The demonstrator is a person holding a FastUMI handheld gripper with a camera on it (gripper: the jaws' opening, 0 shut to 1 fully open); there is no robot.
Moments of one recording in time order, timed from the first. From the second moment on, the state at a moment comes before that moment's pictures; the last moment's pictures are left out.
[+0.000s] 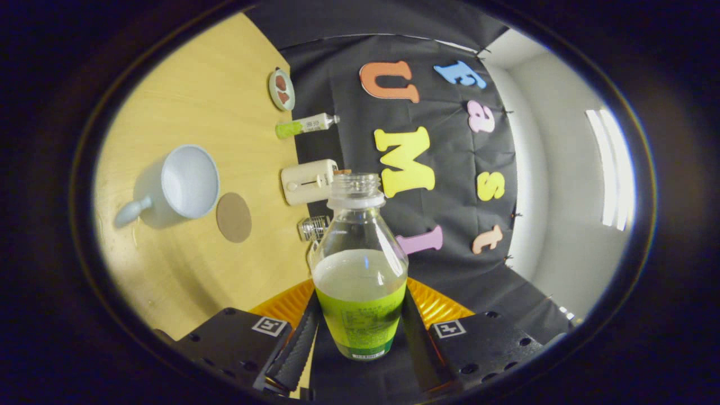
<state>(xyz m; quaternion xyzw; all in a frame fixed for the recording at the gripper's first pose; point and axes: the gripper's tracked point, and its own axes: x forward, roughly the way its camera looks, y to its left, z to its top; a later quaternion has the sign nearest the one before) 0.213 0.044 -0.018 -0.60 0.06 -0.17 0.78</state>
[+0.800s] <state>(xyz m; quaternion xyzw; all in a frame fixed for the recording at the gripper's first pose) 0.236 0.069 -0.062 -0.22 0.13 0.02 0.97</state>
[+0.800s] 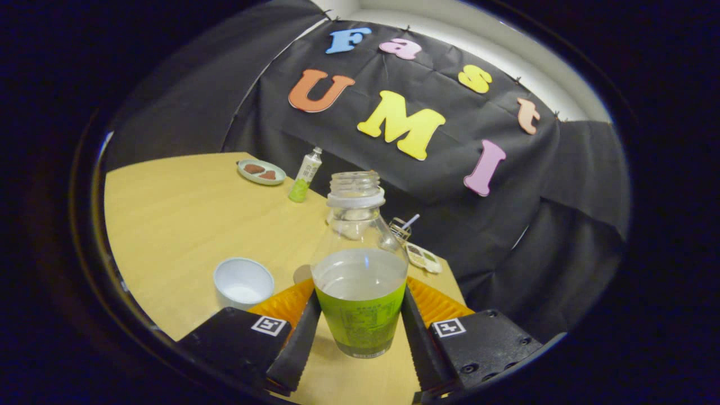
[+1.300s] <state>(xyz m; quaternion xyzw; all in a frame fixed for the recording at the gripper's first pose) 0.298 0.075 -0.013 -0.06 0.03 0.05 1.00</state>
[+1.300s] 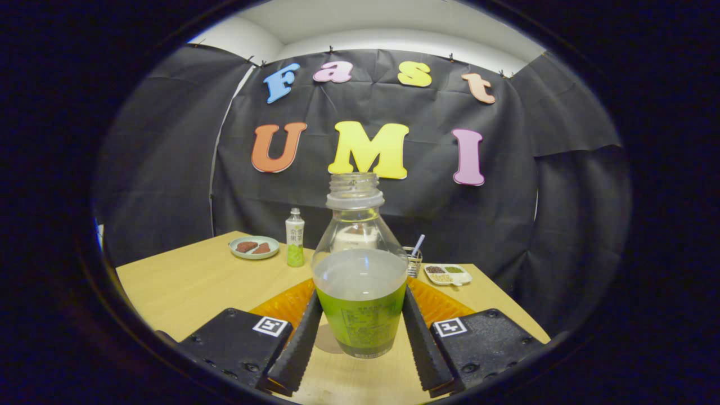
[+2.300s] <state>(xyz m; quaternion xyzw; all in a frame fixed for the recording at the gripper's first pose) 0.386 0.105 -0.107 -0.05 0.09 0.06 0.99</state>
